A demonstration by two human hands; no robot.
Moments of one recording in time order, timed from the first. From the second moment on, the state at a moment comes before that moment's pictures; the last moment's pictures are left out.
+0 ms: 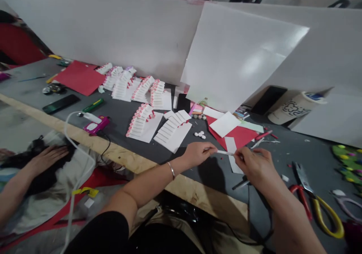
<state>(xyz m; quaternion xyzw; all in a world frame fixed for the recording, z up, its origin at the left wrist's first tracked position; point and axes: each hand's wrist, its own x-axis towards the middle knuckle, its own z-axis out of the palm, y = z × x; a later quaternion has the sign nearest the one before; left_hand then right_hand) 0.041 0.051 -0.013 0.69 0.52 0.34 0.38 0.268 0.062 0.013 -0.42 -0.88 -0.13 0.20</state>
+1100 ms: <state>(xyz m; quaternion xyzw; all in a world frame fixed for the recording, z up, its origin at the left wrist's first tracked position) 0.049 0.053 -0.017 0.60 0.50 0.51 0.35 0.164 0.061 -0.020 -0.49 -0.31 0.49 0.64</state>
